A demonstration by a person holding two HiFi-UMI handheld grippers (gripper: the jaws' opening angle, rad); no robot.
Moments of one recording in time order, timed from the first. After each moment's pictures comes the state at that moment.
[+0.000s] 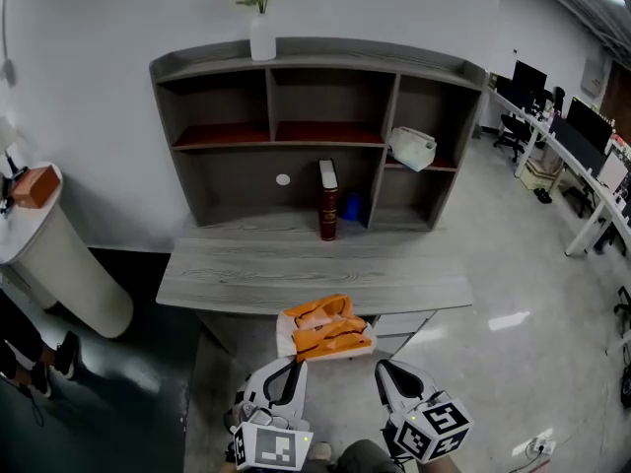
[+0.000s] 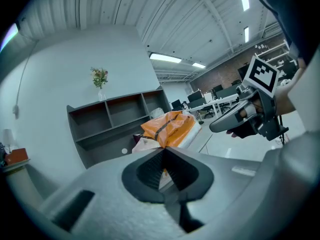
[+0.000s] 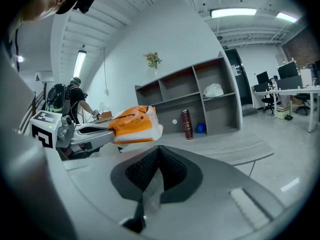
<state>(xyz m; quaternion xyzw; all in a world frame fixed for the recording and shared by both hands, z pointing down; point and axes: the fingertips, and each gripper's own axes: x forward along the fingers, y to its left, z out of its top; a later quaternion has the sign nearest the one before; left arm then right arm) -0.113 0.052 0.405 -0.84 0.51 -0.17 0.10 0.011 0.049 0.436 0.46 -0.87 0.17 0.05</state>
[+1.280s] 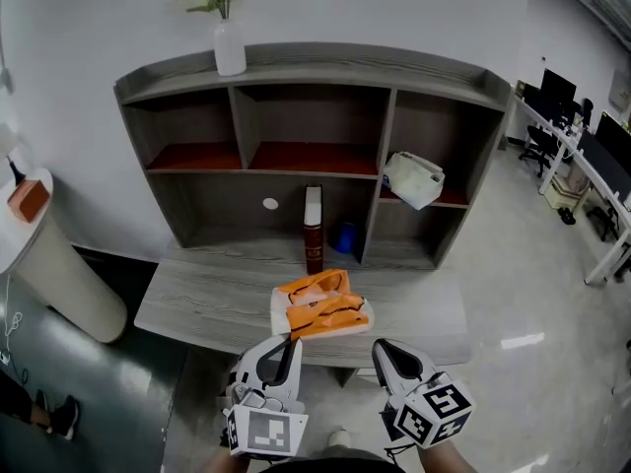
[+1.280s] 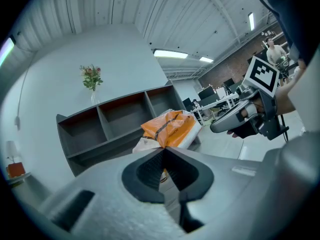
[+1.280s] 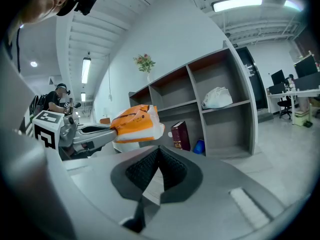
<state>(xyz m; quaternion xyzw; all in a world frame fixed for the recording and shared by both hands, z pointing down) -0.044 -0.126 0.373 -0.80 0.56 -0.17 0.13 0.077 -0.142 0.407 0.40 -0.90 0.14 0.03</state>
